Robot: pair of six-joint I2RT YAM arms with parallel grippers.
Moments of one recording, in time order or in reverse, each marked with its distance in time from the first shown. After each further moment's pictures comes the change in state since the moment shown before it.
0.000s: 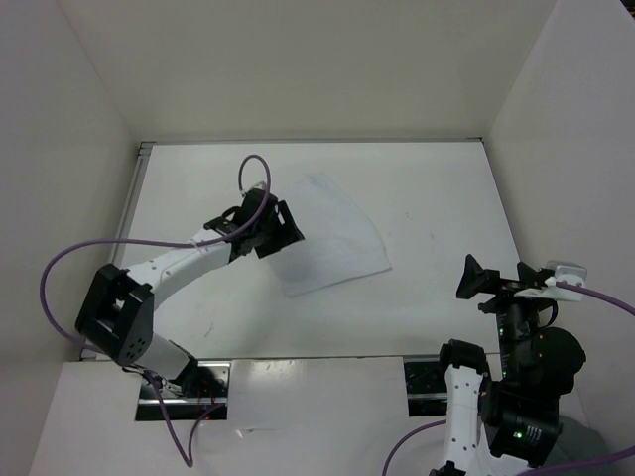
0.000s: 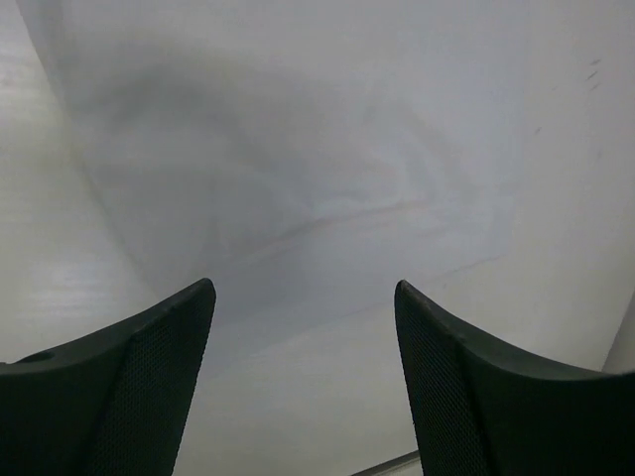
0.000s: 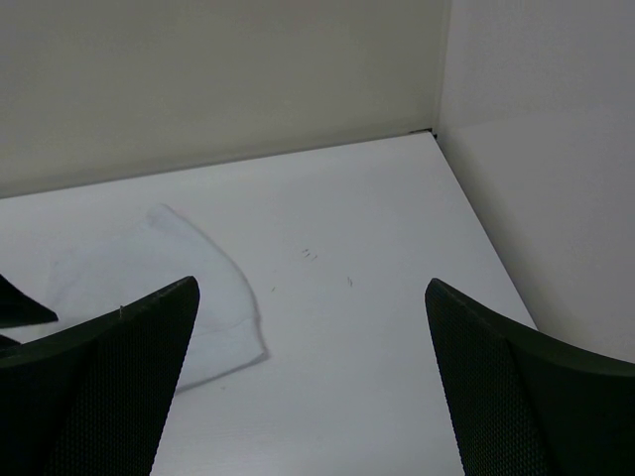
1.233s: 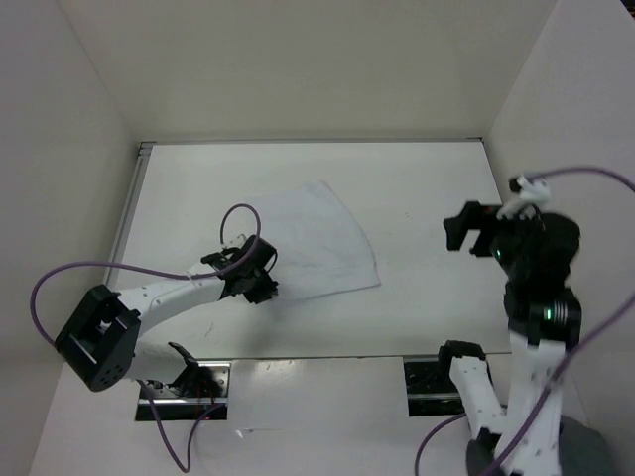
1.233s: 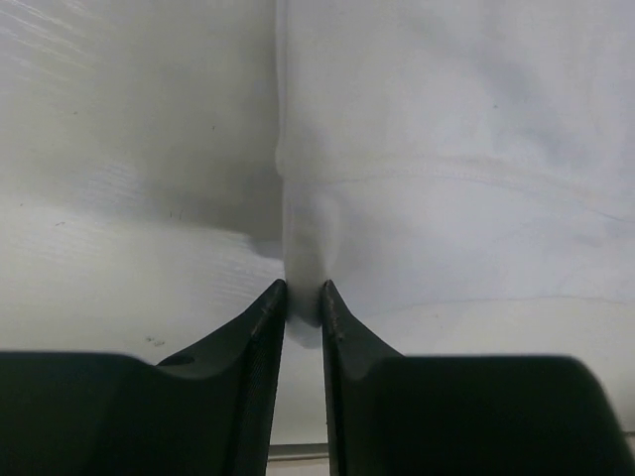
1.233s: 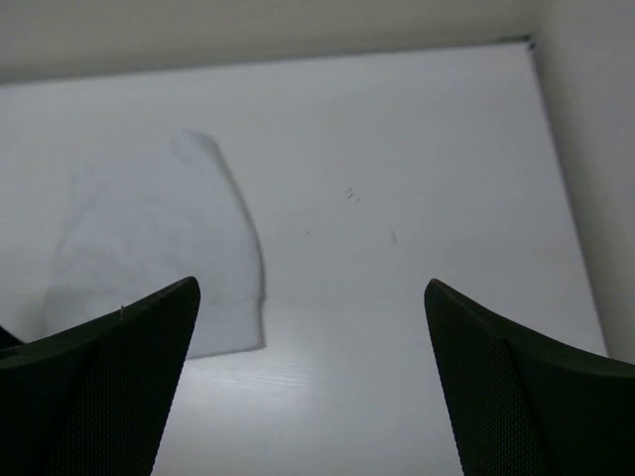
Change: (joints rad) left arm -0.128 -0.101 -0.306 -0.184 -0.105 -0.359; right arm 0.082 0.303 0.052 0.005 -0.084 -0.045
